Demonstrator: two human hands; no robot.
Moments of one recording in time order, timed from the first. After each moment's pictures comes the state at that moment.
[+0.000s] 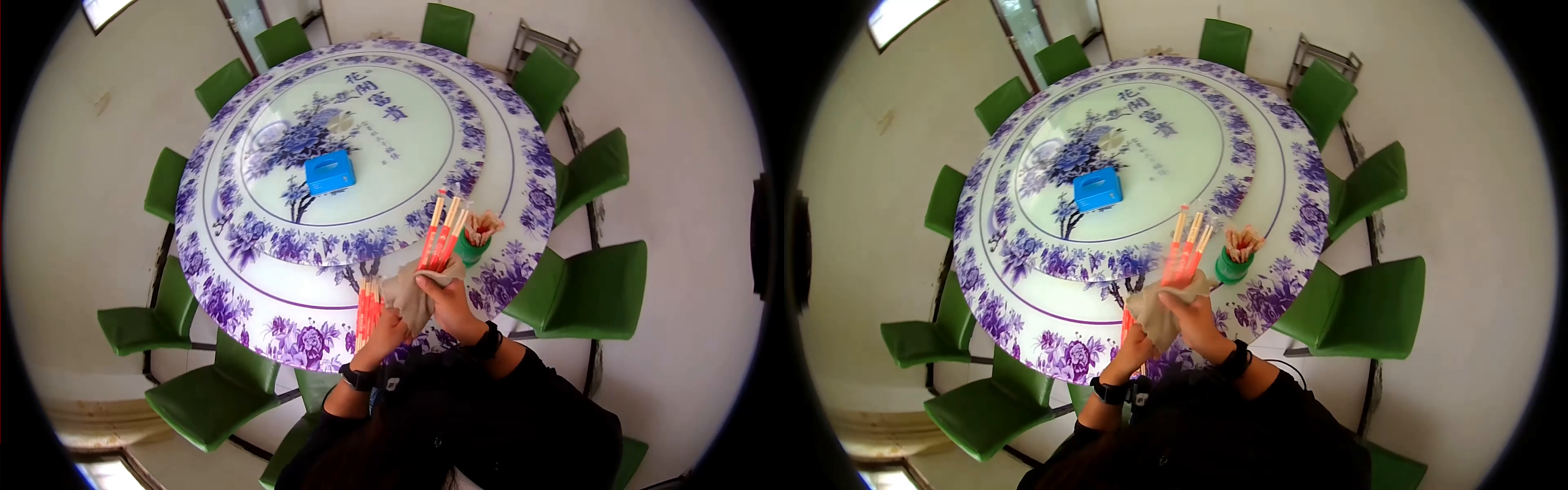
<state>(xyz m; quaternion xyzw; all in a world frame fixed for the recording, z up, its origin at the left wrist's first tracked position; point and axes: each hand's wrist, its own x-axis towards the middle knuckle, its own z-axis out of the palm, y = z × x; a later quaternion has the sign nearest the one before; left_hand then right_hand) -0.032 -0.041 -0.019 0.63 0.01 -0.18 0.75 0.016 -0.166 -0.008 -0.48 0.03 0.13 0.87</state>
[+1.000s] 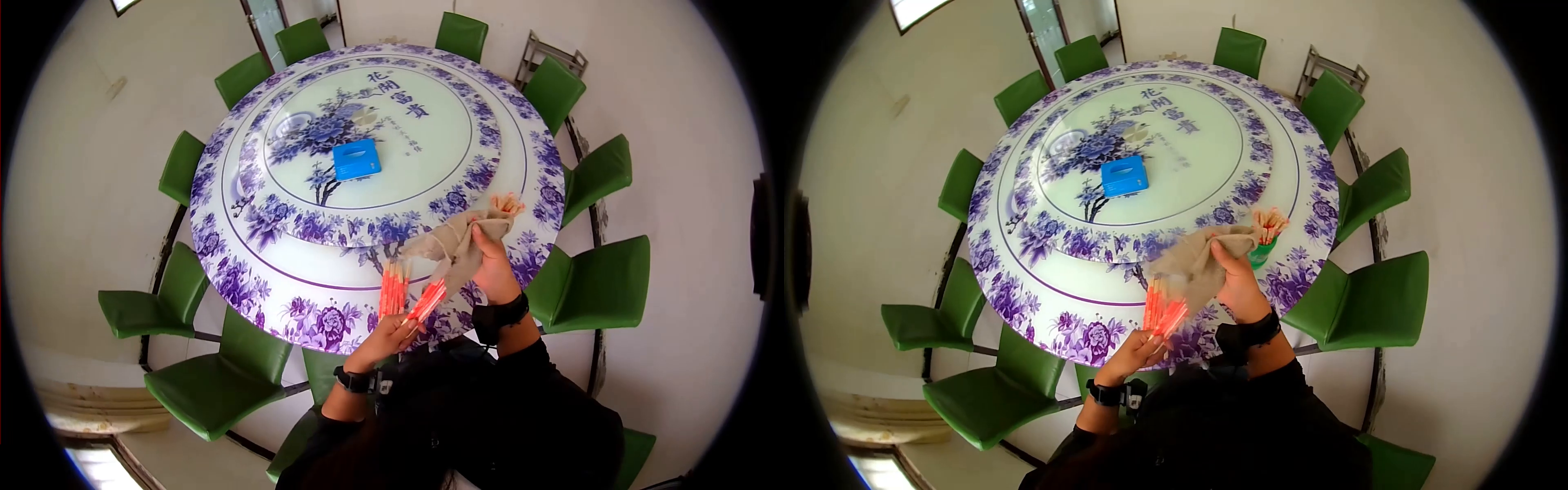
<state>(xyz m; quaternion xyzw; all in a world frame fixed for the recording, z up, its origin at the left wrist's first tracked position) -0.104 0.030 -0.017 0.61 -0.10 -0.24 0.75 0.005 -0.151 0.042 -0.33 -0.07 0.16 0.93</state>
